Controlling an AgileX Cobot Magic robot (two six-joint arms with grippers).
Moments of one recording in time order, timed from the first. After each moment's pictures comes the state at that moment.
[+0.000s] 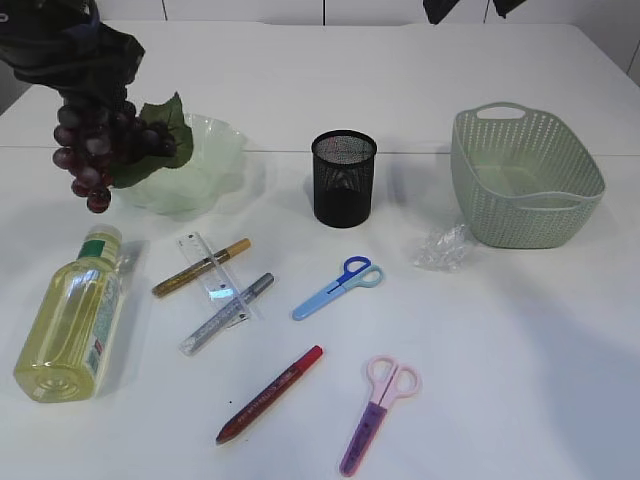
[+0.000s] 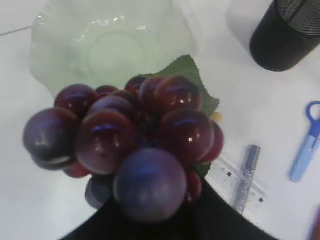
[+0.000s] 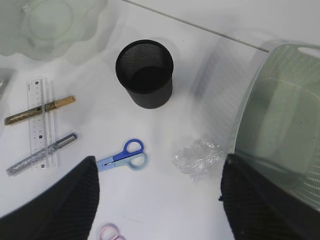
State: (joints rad) left arm -0.34 1.66 -1.48 0.07 0.86 -0.10; right arm 0.30 1.80 -2.01 0.09 1.26 -0.08
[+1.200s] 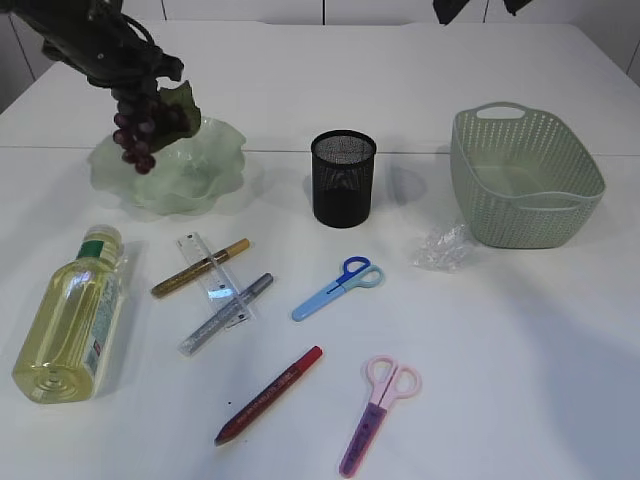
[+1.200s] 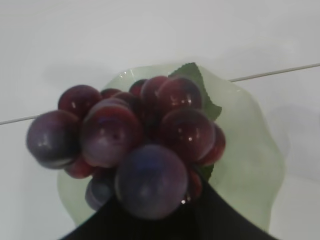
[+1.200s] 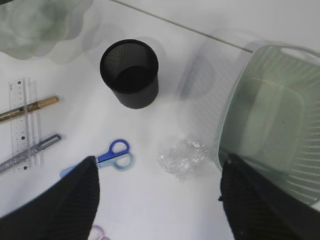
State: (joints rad) left arm -0.22 2.14 -1.87 0.16 0.62 -0.13; right arm 0.30 1.80 -2.01 0.04 1.26 -0.07
